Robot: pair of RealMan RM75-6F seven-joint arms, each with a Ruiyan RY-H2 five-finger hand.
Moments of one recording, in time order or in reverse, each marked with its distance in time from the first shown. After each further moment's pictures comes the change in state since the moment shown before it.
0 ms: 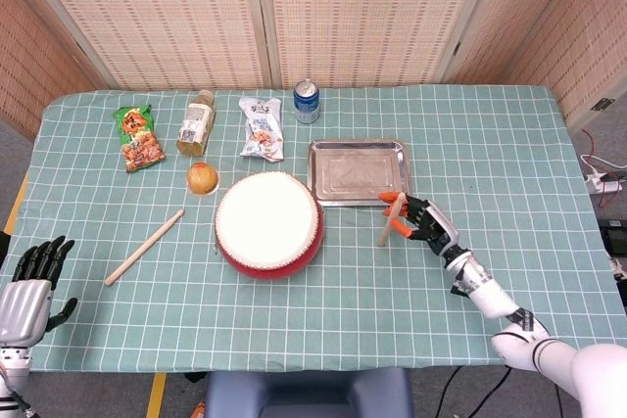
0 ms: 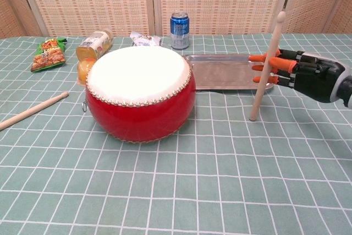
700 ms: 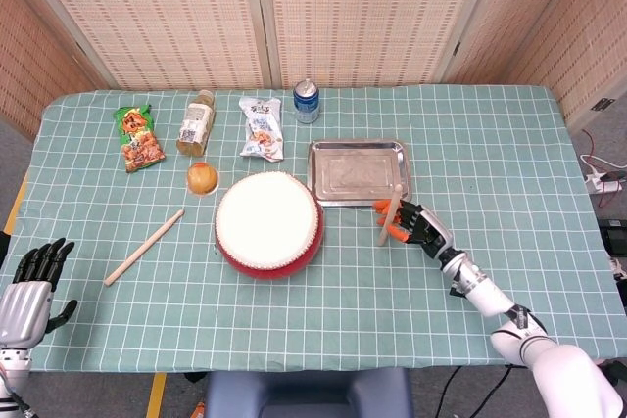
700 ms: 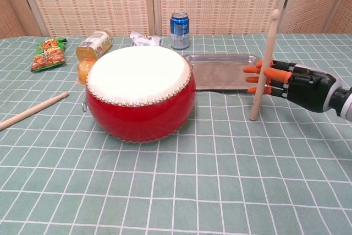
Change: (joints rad) left arm 0.002 -0.007 0.005 0.020 0.003 -0.004 -0.019; right arm 0.017 -0.131 -0.104 0.281 -0.048 0.067 0.226
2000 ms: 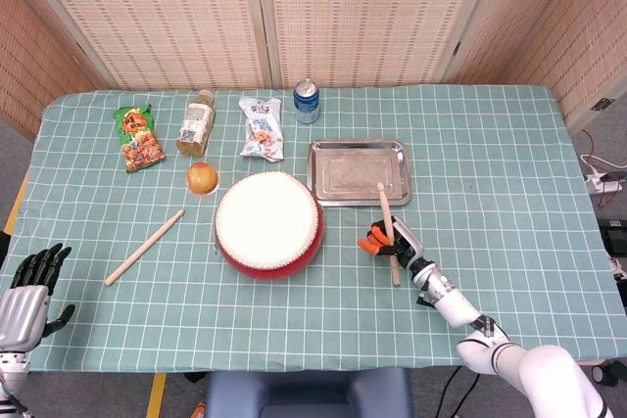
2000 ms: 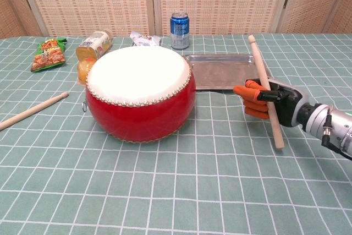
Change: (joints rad) left arm 0.010 -0.025 0.007 0.060 -0.010 -0.014 -0.054; right arm 0.018 -0.058 0.058 -0.174 0.091 -0.069 -0.277
